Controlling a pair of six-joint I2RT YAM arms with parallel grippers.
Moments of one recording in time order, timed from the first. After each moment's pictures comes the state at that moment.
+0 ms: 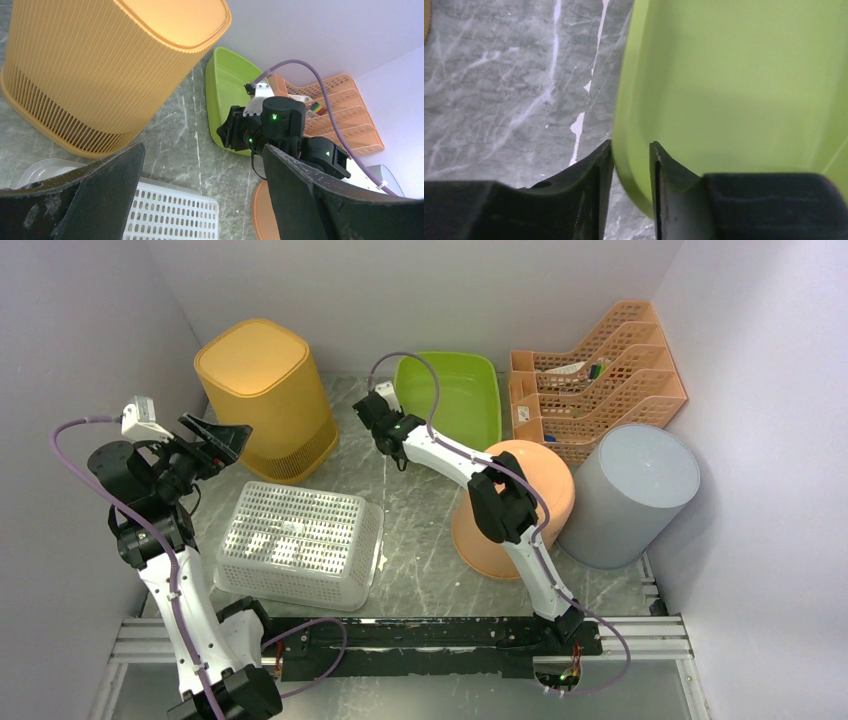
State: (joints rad) left arm 0.52 0.78 0.93 -0.30 0.75 -0.58; right arm 0.77 2.34 2.00 -0.54 0.55 0.25
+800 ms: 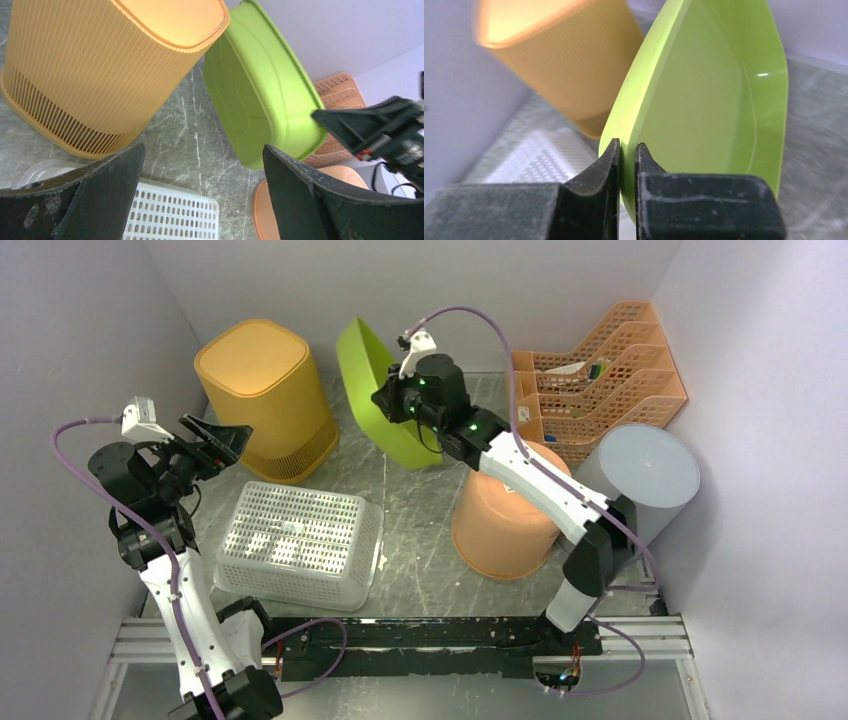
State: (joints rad) left arm 0.52 0.78 0.93 -0.30 0.75 -0.58; right arm 0.76 1.72 1.66 -0.24 0.12 0.27
